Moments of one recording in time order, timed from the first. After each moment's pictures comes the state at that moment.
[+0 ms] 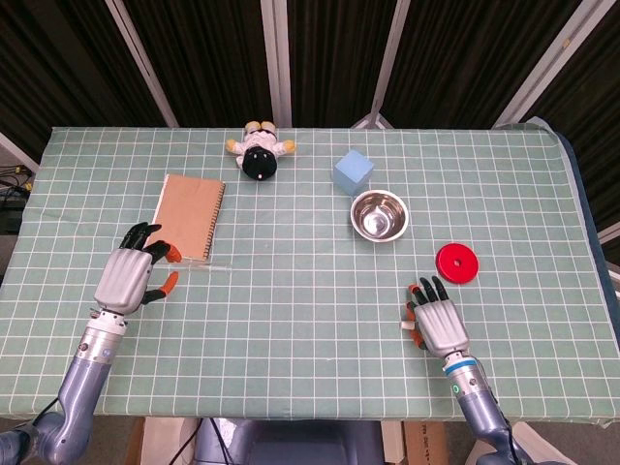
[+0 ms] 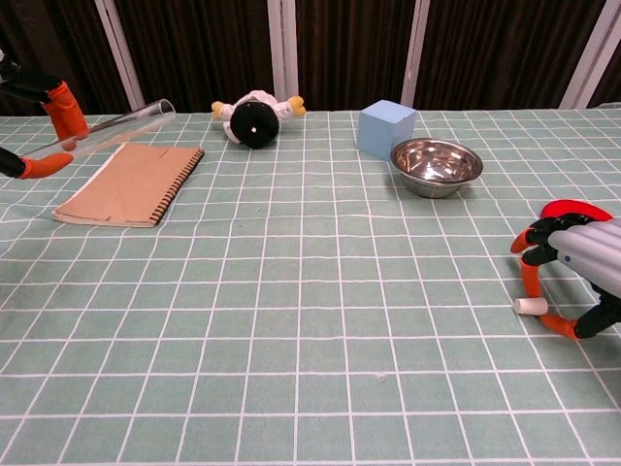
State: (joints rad) left arm -0.46 -1.39 -0.17 -1.67 1.36 1.31 0.23; right arm 0.38 -1.54 0.06 -1.53 -1.26 1.15 -0.55
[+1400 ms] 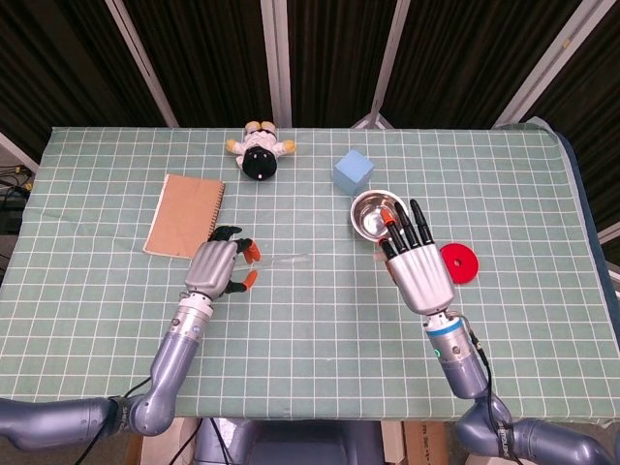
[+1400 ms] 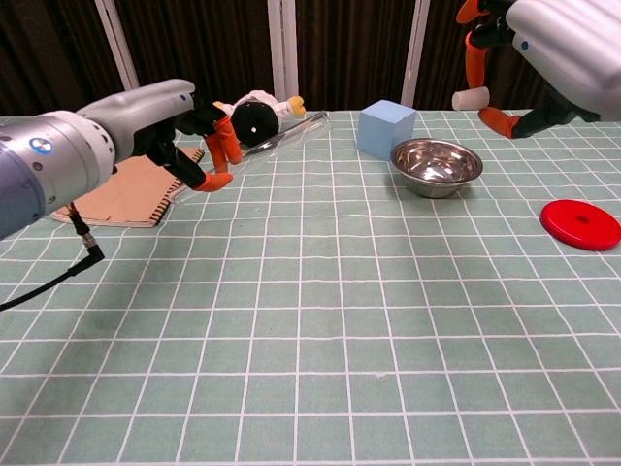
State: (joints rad) left arm -0.73 -1.67 -0.36 -1.75 0.84 1.18 0.58; right arm 0.54 -1.57 0.26 -1.49 -1.58 1.39 -0.68
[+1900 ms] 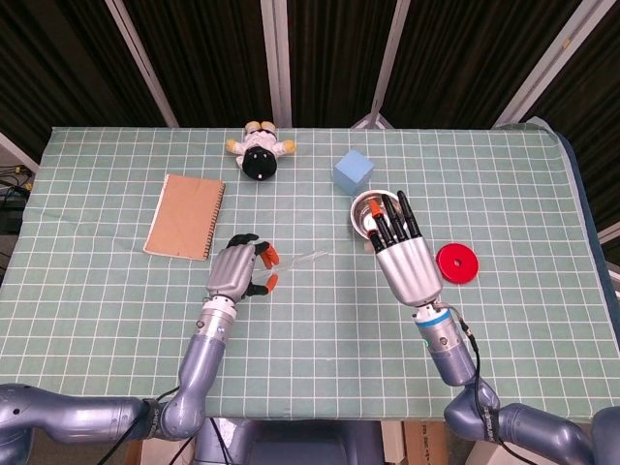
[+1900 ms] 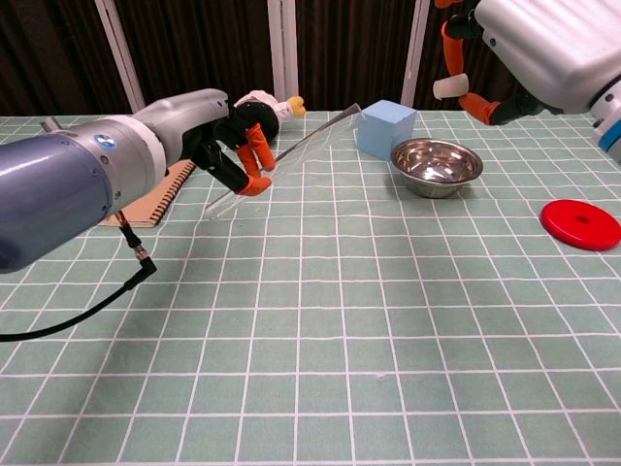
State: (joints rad) left arm -0.81 -1.79 -0.44 -1.77 0.63 1.29 0.66; right arm 0.60 -1.63 0.27 -1.36 -1.62 1.42 -0.71
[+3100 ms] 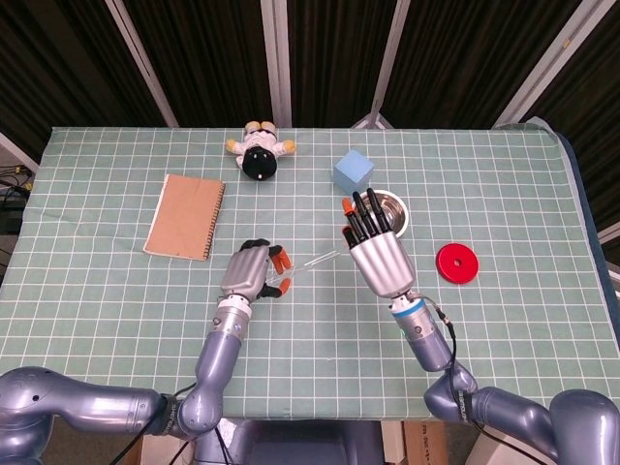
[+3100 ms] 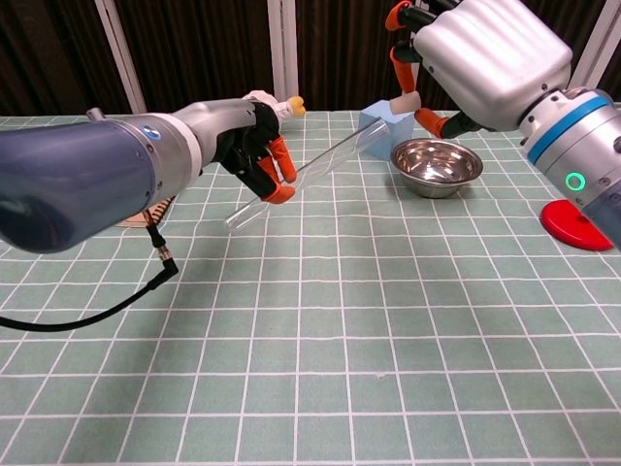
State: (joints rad) left arm -0.94 -1.81 -0.47 -1.77 0.45 1.33 0.70; right arm 0.70 -1.75 0.26 -1.18 -1.61 1.40 -0.68
